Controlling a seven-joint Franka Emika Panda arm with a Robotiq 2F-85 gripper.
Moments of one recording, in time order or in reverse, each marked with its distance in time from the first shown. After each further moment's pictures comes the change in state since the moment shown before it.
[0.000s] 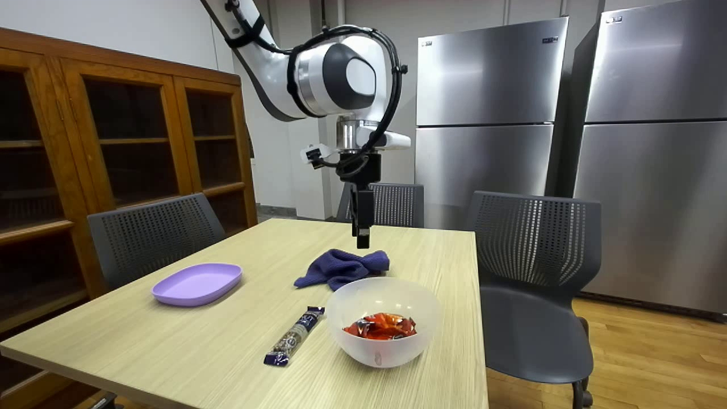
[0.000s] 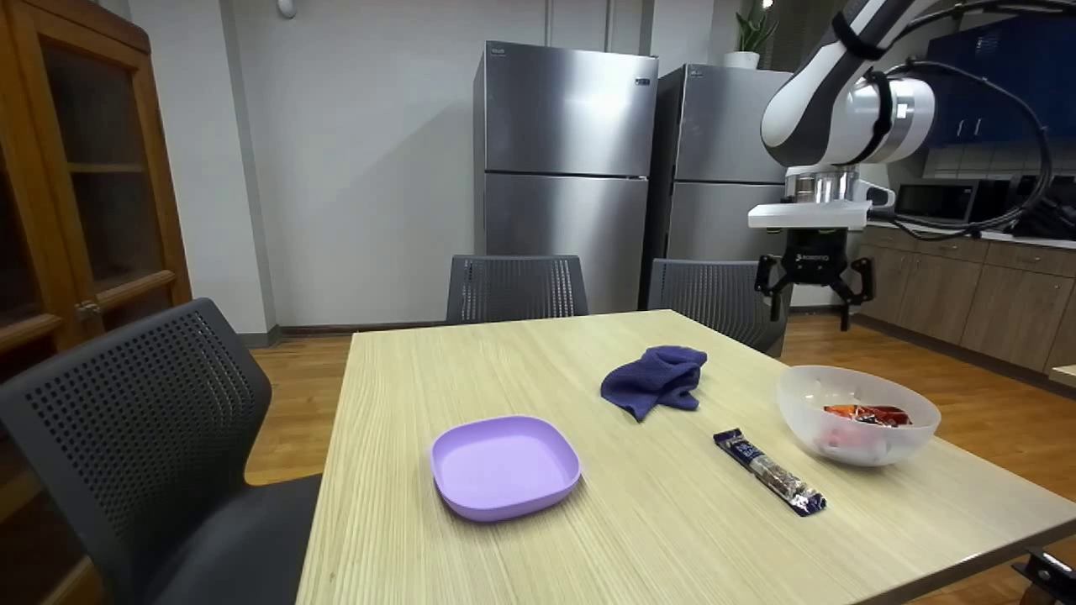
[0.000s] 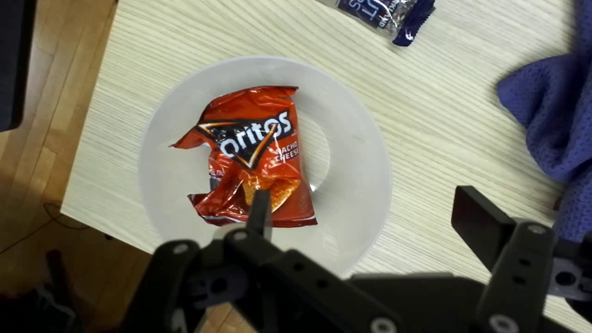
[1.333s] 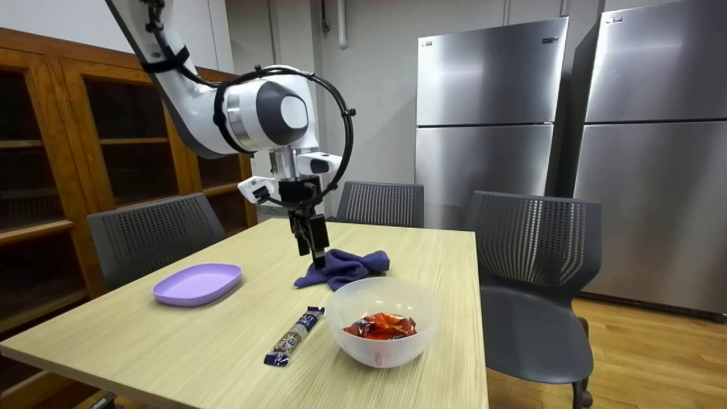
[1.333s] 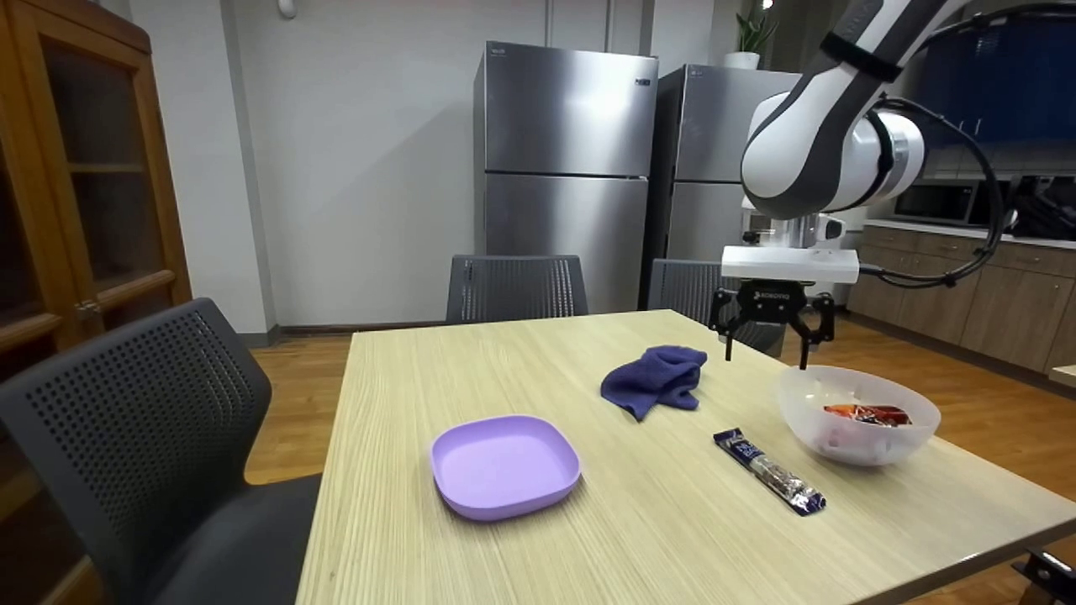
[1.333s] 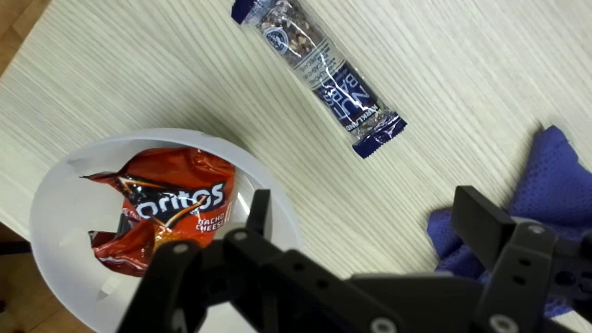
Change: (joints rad) arm 0.124 -0.063 0.066 -0.255 -0.147 0.306 -0.062
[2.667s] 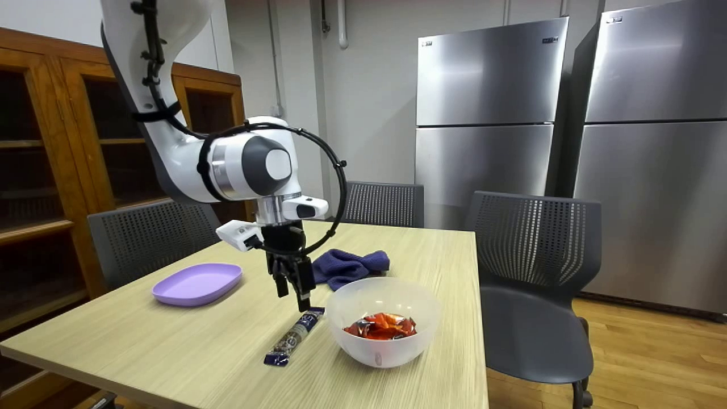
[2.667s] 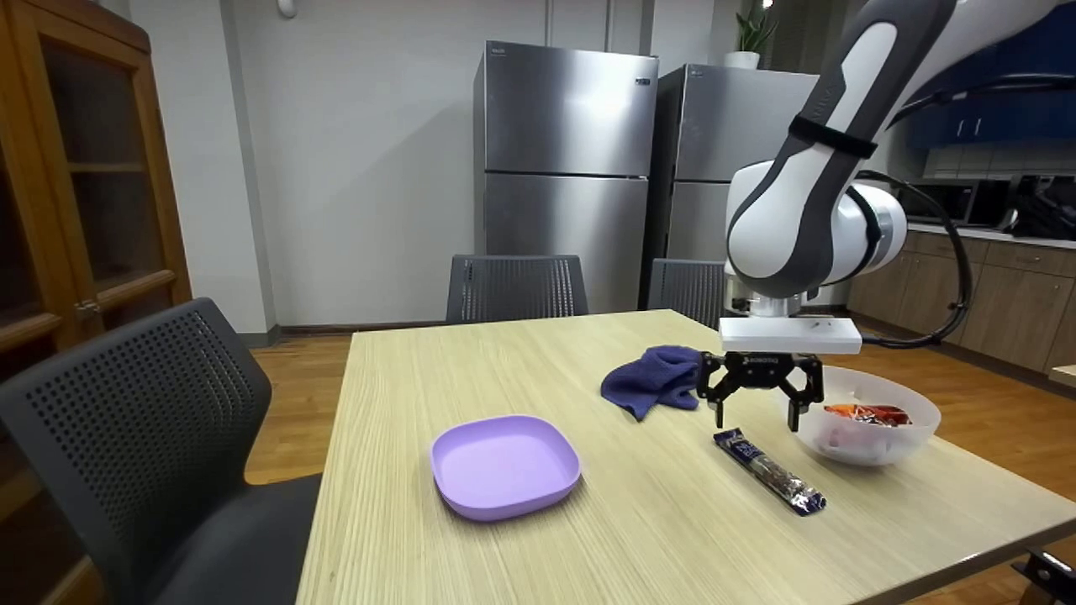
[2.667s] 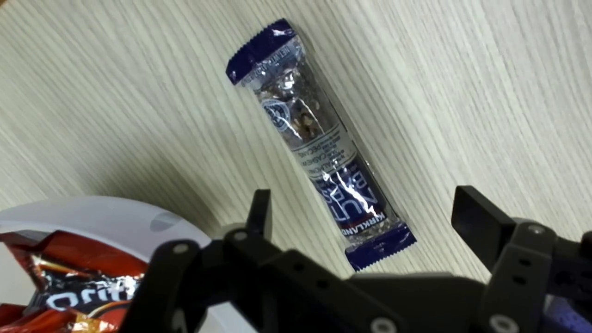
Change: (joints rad) arm 0.052 0.152 0.010 -0.047 0.000 0.141 -0.117
